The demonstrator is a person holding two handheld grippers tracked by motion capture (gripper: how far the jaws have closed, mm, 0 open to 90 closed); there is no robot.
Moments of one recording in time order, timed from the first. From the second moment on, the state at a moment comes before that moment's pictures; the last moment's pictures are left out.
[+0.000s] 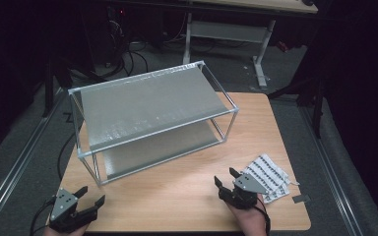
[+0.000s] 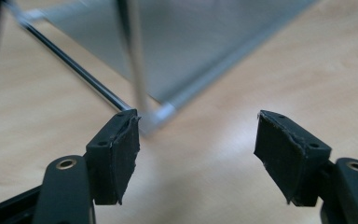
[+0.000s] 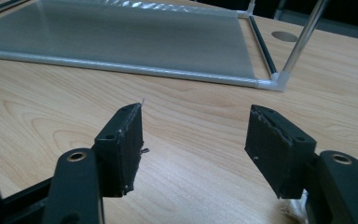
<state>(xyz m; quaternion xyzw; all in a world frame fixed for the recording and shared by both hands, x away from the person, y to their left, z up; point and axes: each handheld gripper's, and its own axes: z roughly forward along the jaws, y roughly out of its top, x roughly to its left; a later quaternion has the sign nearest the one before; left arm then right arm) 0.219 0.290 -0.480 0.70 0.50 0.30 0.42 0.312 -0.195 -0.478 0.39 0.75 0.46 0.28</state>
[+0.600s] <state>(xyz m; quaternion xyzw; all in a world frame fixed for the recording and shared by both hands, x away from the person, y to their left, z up) 0.258 0.300 -0.459 0.65 0.50 0.35 0.46 0.374 -0.213 -0.441 0.42 0.72 0.45 0.31</state>
